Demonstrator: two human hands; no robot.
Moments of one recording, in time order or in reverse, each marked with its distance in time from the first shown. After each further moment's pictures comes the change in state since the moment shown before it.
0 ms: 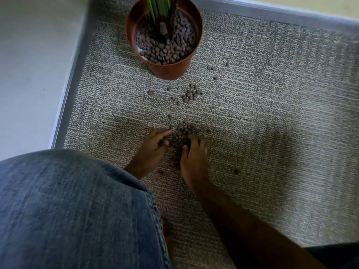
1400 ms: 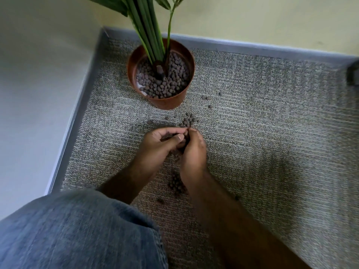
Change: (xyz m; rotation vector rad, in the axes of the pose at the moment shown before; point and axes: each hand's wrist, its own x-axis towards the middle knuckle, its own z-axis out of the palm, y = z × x) left_hand 0.035 0.109 -0.027 -0.689 0.031 -0.023; right_hand 0.050 -0.093 -0.051 1.340 0.019 0.312
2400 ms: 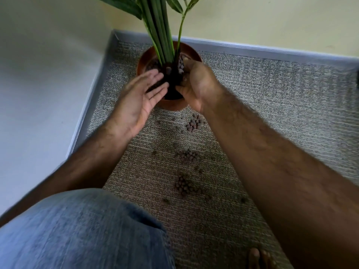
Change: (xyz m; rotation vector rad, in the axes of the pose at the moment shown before) left_hand 0.068 0.091 -0.056 -0.335 0.035 0.133; right_hand 0.038 -0.125 0.103 -0.182 -0.416 0.078
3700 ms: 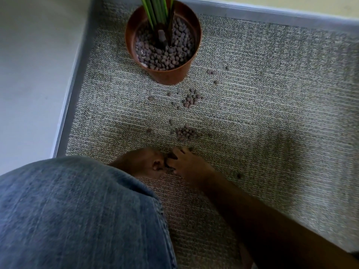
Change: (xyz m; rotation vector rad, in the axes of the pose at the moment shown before) left_hand -0.111 -0.137 -0.096 1.578 -0.833 -0.015; right_hand -0.077 0.233 -0.135 -1.956 -0.651 -0.326
